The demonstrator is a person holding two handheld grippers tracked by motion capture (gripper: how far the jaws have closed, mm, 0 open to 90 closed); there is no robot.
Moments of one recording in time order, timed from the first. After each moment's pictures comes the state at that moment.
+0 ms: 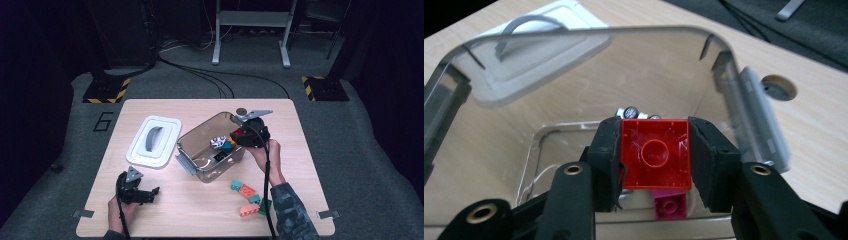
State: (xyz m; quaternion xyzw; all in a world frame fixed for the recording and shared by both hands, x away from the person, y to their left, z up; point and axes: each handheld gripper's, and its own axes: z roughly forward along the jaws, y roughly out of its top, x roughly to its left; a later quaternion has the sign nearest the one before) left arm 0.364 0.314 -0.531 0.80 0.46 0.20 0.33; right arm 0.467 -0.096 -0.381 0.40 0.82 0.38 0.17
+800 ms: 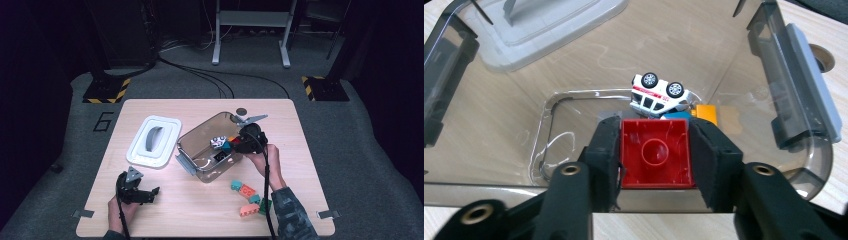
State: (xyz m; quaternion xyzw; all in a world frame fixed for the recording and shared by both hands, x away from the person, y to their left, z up) left arm 0.364 0.314 -0.531 0.80 0.46 0.20 0.33; right arm 0.462 -0.091 -0.394 0.40 0.84 0.35 0.14
